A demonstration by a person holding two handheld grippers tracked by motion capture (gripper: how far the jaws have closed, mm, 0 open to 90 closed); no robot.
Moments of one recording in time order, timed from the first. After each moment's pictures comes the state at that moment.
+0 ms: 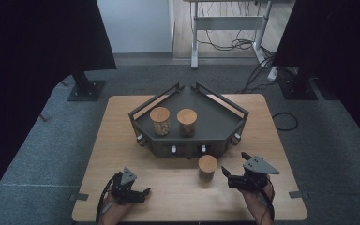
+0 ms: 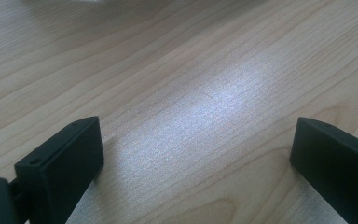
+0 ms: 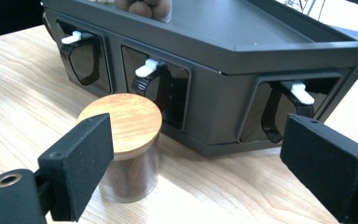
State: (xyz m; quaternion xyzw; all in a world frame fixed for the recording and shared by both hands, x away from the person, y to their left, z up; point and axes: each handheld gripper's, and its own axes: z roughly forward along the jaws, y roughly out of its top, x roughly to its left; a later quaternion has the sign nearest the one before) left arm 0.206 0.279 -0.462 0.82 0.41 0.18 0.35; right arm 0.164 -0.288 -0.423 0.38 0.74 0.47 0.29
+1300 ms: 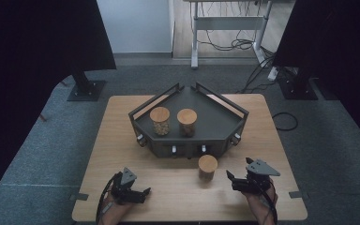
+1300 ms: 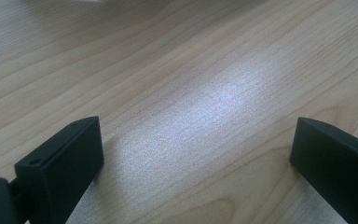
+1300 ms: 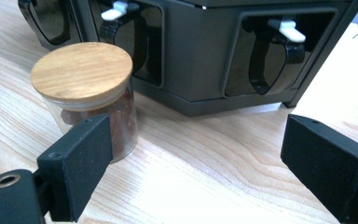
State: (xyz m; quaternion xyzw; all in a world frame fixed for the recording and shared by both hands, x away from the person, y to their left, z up) left arm 0.206 0.279 -0.462 0.82 0.41 0.18 0.35; right arm 0.169 -0.297 -0.440 0.41 0.75 0.44 0.28
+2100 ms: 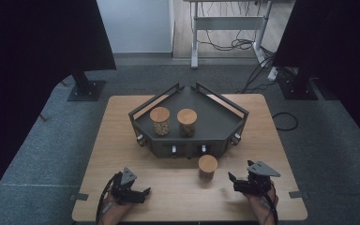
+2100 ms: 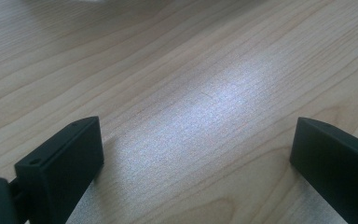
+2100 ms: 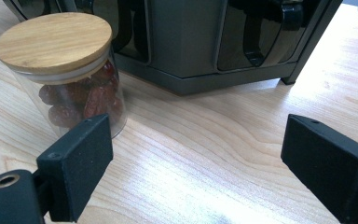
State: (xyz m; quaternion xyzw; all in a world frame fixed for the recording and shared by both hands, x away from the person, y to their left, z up) left arm 0.205 0.279 -0.462 0.82 0.41 0.18 0.35; right arm 0.173 -0.302 -0.452 0.43 0.75 0.43 0.27
